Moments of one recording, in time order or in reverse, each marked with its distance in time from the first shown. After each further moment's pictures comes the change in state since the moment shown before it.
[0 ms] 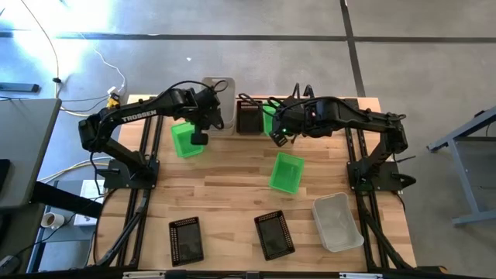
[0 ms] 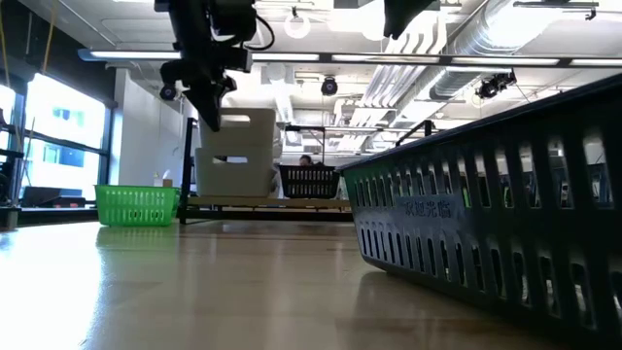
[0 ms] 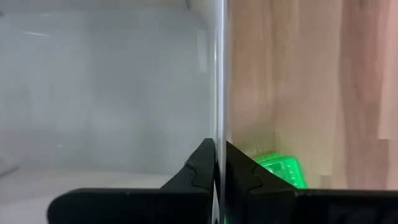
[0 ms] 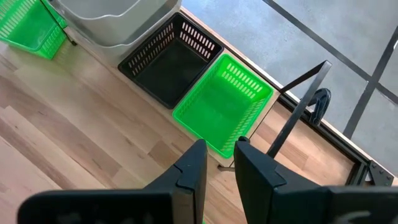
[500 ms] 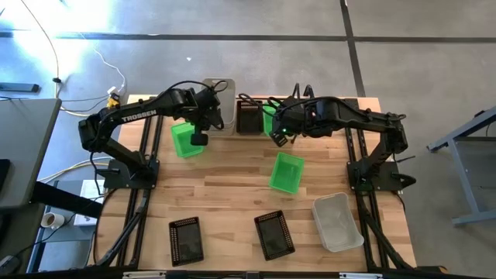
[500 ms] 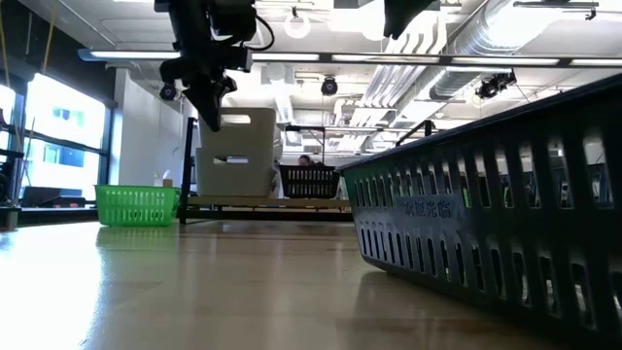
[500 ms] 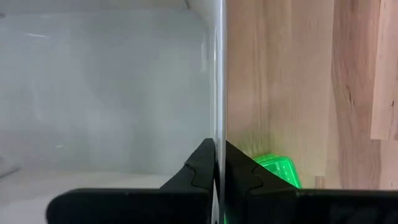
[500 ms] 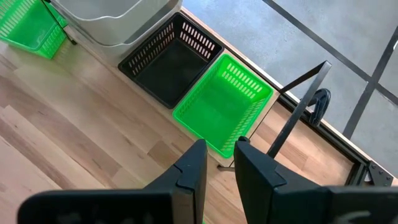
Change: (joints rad) left arm 0.000 0.000 0.000 -0.001 0.020 0.000; right arm 0.000 0.000 0.000 0.000 0.000 -0.003
